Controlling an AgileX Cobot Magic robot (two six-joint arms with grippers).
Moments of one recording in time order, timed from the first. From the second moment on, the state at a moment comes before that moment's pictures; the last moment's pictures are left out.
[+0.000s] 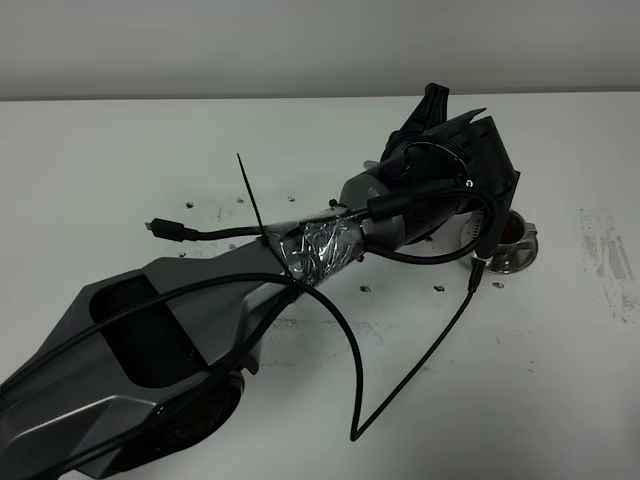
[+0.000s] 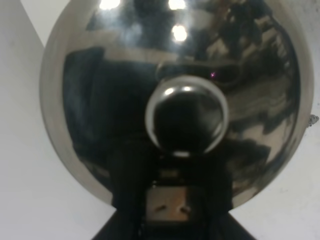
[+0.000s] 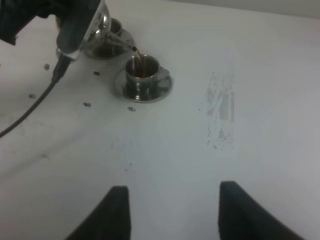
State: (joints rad) left arm -0.93 2.54 -2.35 0.74 1.08 0.75; right arm -0.03 -0.01 -0.49 0.16 1.09 -0.23
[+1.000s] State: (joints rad) left arm -0.94 2.54 -2.35 0.79 1.08 0.75; right arm -0.03 -0.01 -0.49 0.16 1.09 -0.23
